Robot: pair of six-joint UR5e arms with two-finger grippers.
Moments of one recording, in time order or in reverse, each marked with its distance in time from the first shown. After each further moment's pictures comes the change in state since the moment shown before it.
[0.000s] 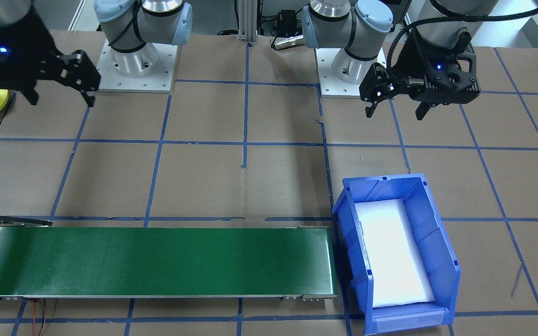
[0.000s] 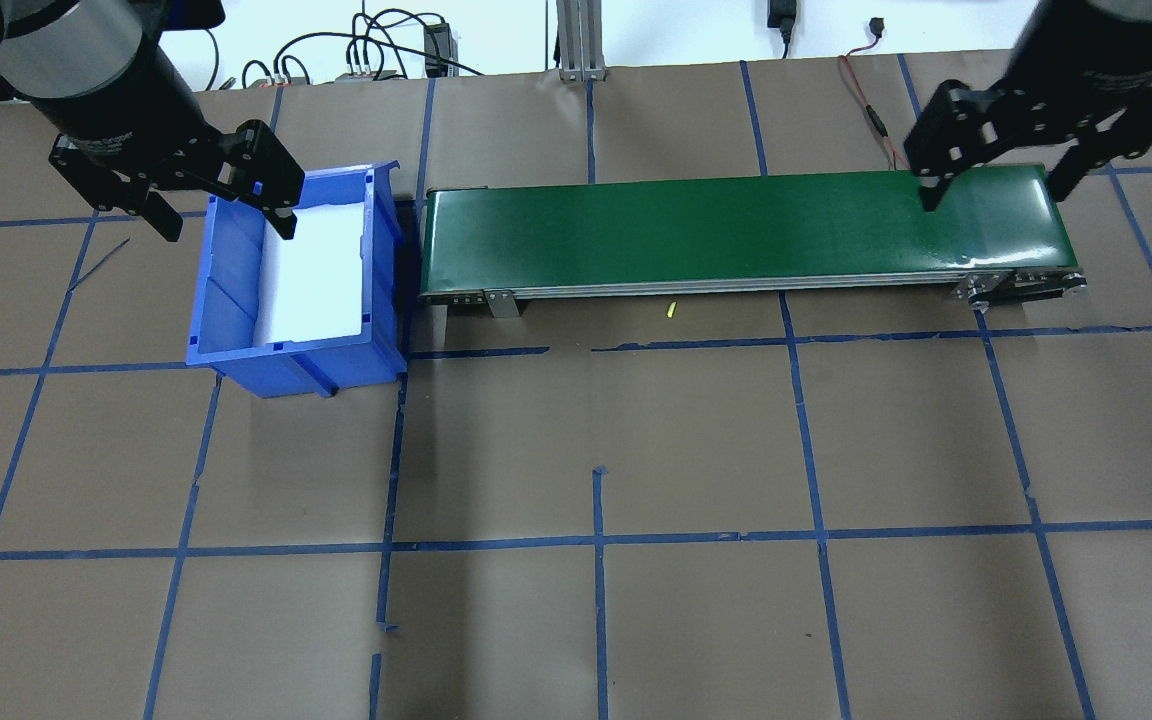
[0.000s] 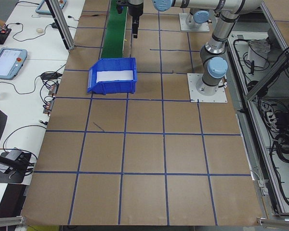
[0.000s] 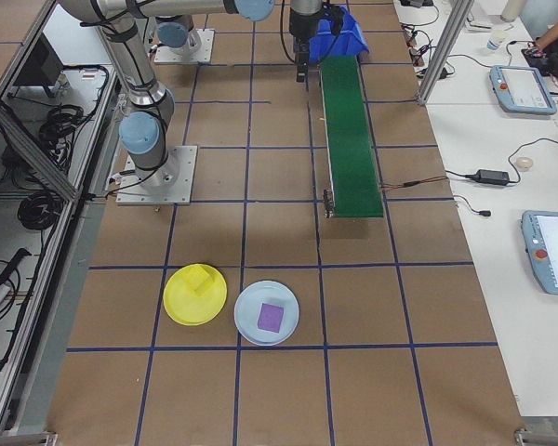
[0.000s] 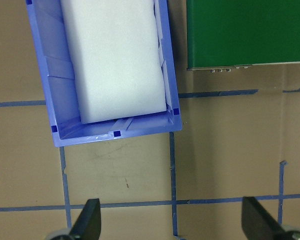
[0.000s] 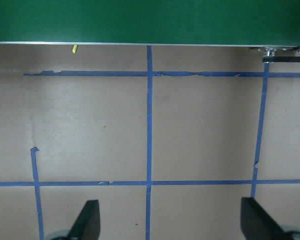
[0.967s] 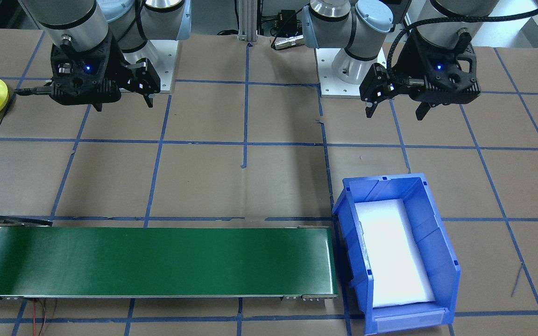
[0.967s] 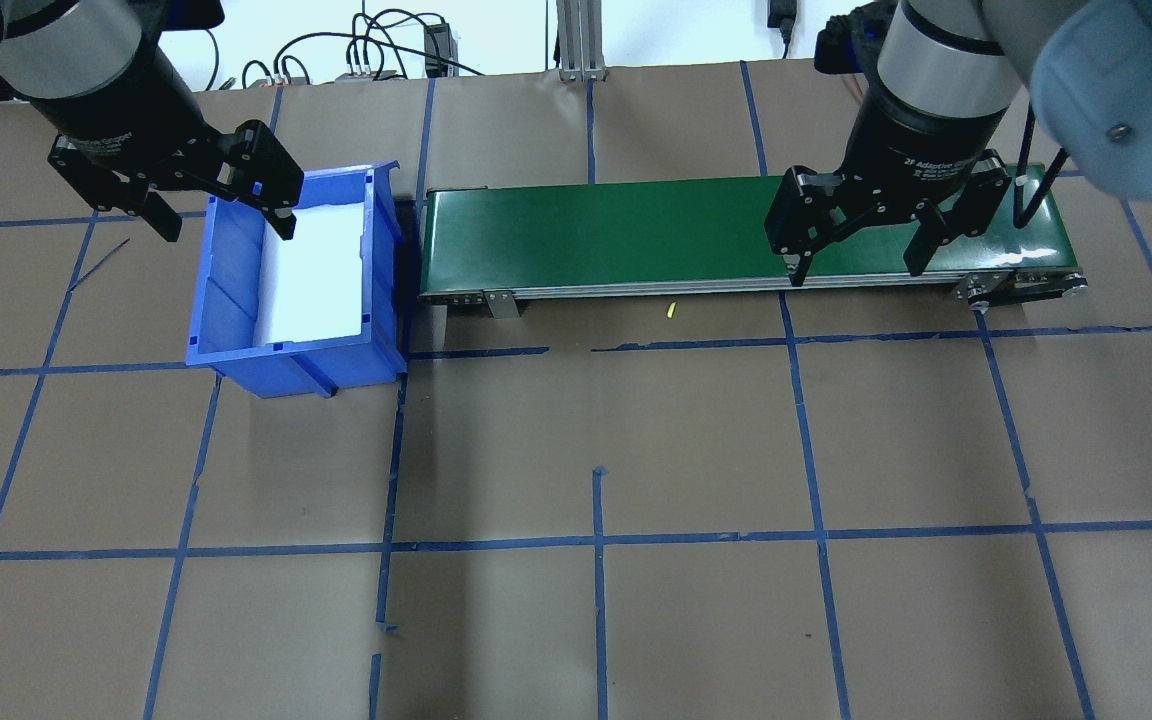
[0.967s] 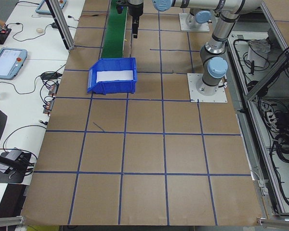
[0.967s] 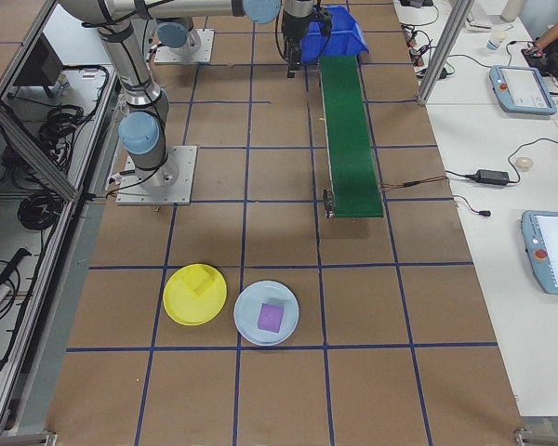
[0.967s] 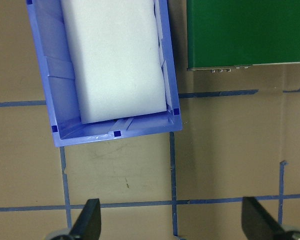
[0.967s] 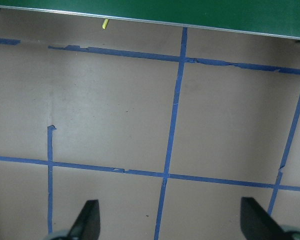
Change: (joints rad) left arm 0.000 0.000 0.000 0.000 0.000 0.000; right arm 0.009 0.007 0.034 -0.007 0.045 -0.085
